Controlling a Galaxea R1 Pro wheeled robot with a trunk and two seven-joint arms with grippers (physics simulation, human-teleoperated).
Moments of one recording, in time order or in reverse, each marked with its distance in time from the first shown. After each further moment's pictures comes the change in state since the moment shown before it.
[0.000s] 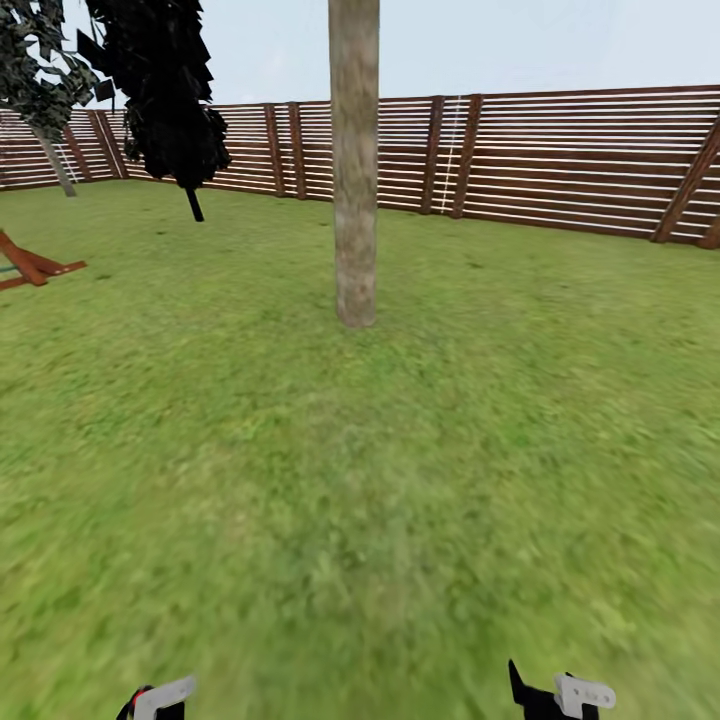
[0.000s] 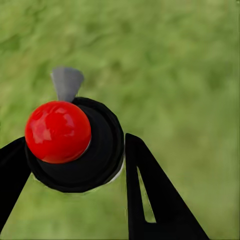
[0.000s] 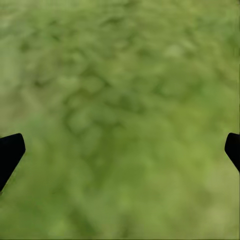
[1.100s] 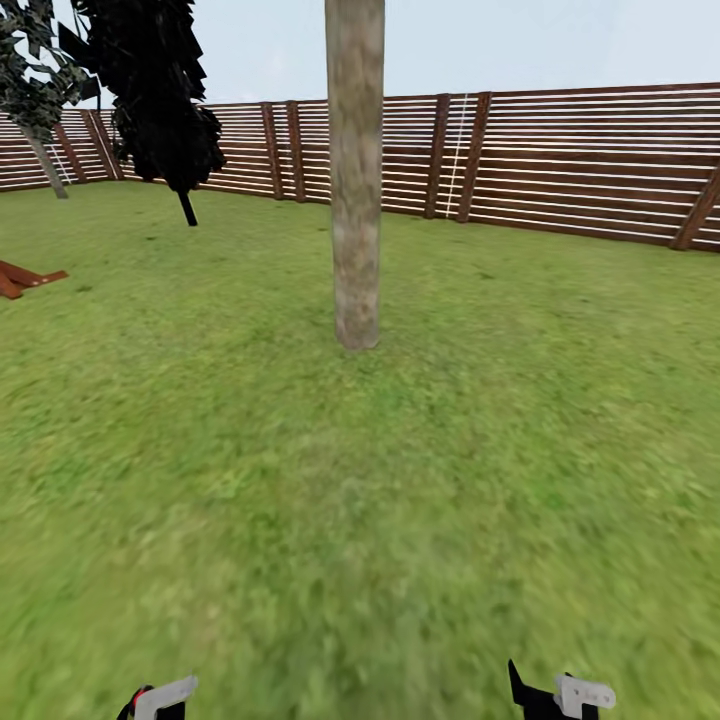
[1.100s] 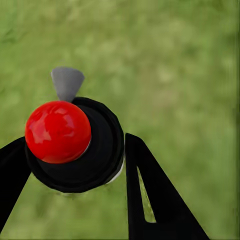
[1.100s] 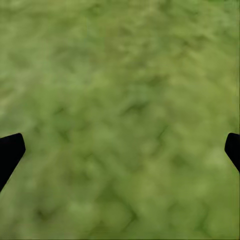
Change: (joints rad) left arm 0.000 -0.001 0.000 0.000 0.000 0.000 0.000; right arm 0.000 0.000 0.000 0.000 0.001 0.000 0.000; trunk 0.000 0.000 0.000
